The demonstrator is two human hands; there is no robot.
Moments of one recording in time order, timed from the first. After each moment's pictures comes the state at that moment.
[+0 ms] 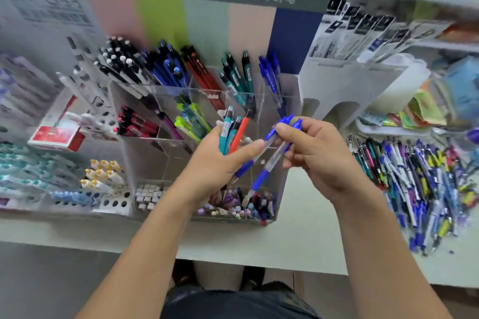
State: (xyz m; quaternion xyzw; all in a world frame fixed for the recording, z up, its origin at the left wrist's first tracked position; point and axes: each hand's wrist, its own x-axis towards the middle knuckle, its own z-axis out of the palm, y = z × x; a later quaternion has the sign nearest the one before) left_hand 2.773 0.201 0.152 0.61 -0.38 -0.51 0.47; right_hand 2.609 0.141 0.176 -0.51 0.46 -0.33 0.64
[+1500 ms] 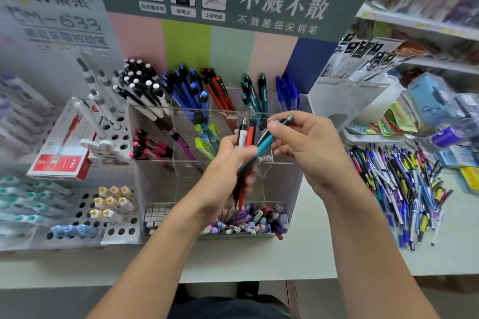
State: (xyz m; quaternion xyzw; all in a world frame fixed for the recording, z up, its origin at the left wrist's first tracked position) left_hand 2.815 0.200 0.153 0.47 -0.33 -0.66 0.48; right_hand 2.672 0.142 0.200 -0.54 0.52 -0.38 0.54
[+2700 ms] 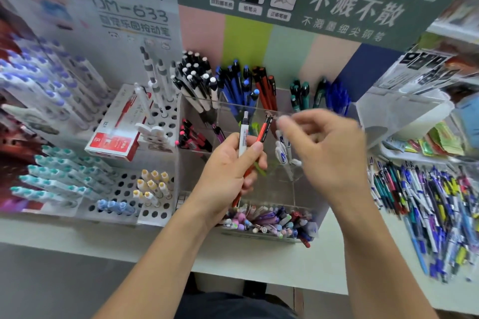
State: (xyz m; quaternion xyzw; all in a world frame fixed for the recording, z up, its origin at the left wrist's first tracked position) left_hand 2.859 0.221 0.145 0.46 -0.32 -0.60 0.57; right_hand 2.718 0.156 0.198 -0.71 0.54 -0.36 0.26
